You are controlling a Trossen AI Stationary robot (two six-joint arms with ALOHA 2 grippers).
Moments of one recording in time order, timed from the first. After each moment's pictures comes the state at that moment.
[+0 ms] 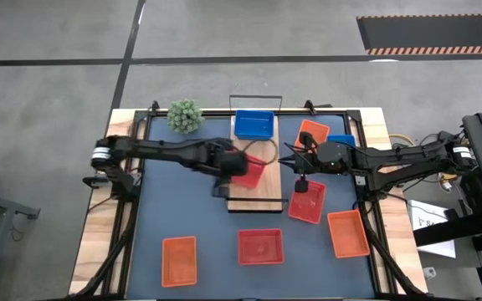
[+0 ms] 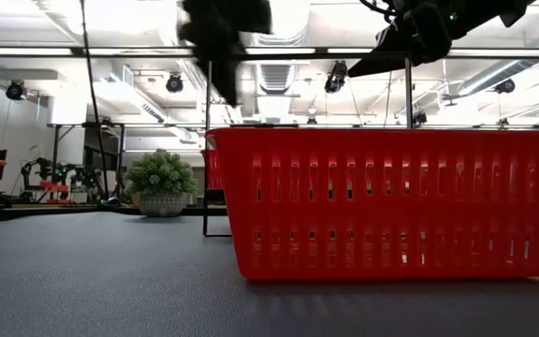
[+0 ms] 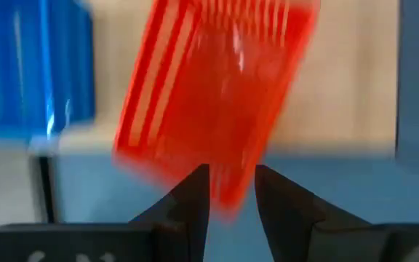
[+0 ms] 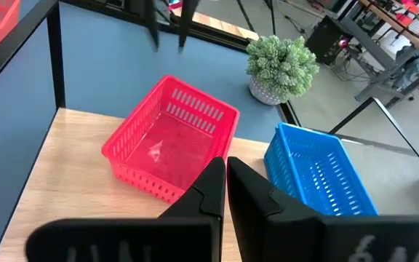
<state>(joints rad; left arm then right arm) -0.02 1.72 1.61 -1.14 -0.29 0.10 -0.02 1.06 0.70 -0.06 0.21 -0.30</state>
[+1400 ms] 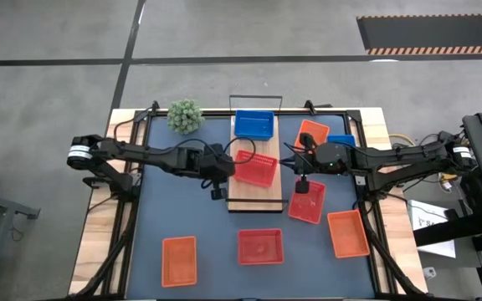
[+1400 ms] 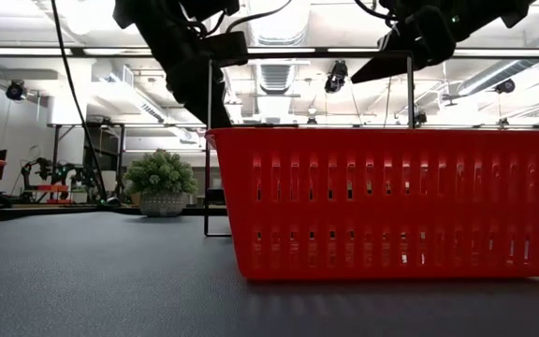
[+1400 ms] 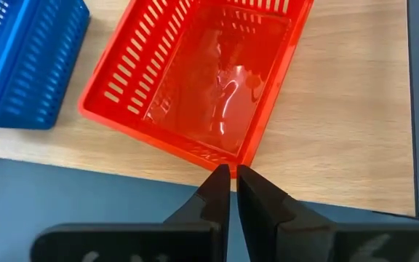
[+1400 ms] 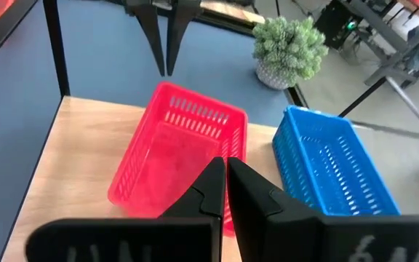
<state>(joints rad) 0.02 1.52 1.08 -0.48 -0.22 0.01 -0.02 1.06 0.70 -0.10 0.20 -0.26</state>
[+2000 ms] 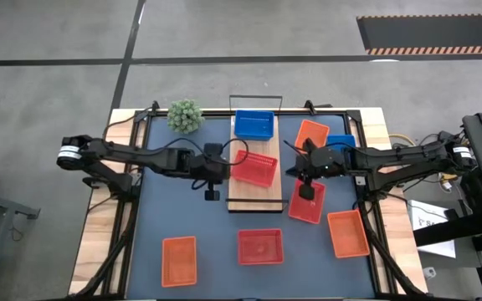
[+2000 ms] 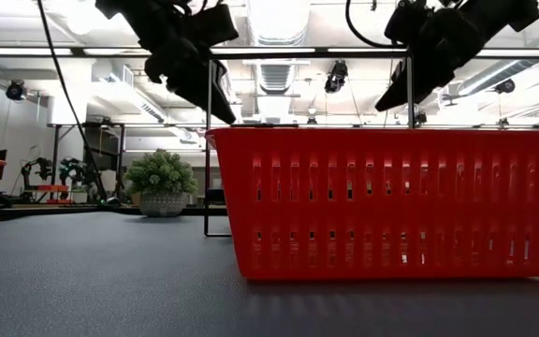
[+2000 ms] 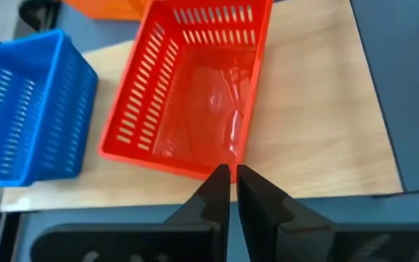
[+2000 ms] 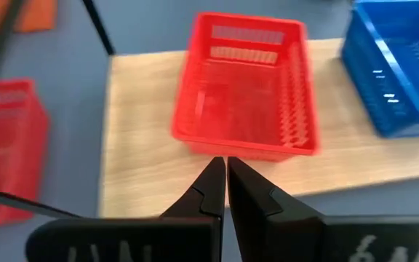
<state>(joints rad) 0.00 1.42 1.01 -0.39 -0.22 0.22 -0.02 1.07 0.70 -0.31 0.07 0.05</state>
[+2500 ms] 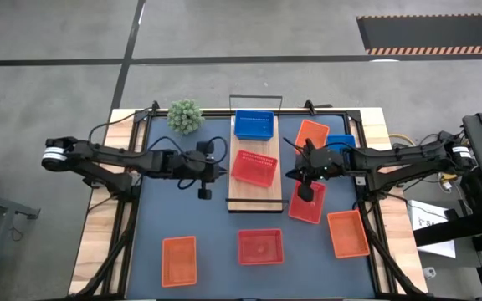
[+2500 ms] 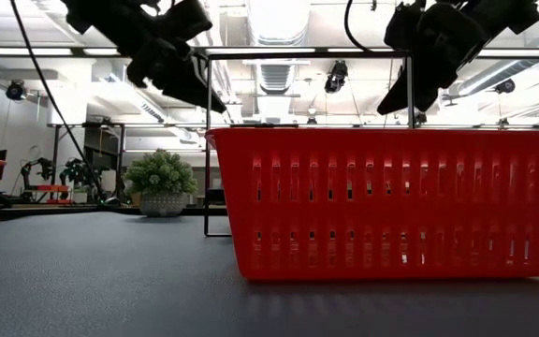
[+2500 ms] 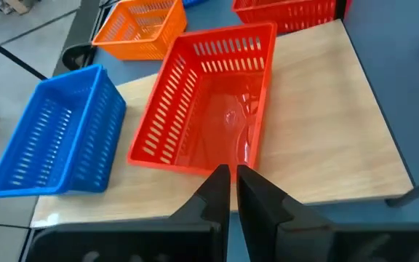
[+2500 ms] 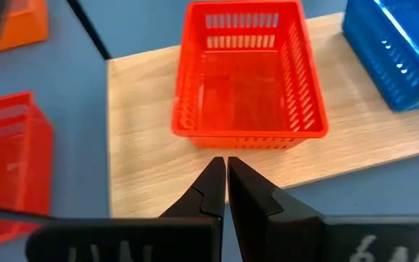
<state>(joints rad) 0.00 1.25 0.80 -0.16 -0.22 0.30 -0.03 1.08 0.69 -0.31 0.06 0.17</state>
